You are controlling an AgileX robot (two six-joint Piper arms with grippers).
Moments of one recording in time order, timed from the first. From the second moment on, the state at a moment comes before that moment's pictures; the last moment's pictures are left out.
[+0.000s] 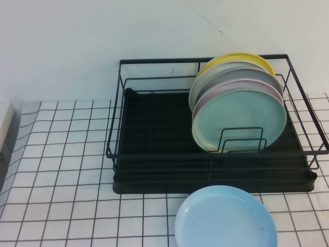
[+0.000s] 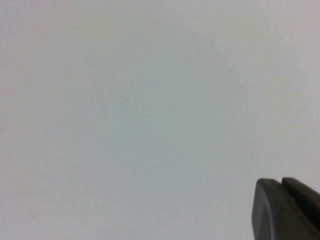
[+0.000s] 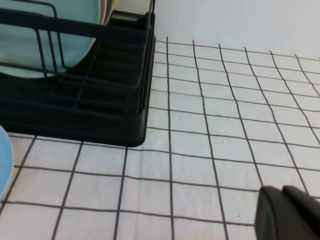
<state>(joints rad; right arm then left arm) -0.03 -0.01 0.02 0.01 0.41 -0.17 0.06 -0.01 0.02 0.01 -0.35 0.06</state>
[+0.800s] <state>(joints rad) -0.03 -0.01 0.02 0.01 0.41 -0.18 0.06 0.22 -0.45 -0.04 0.39 -0.01</state>
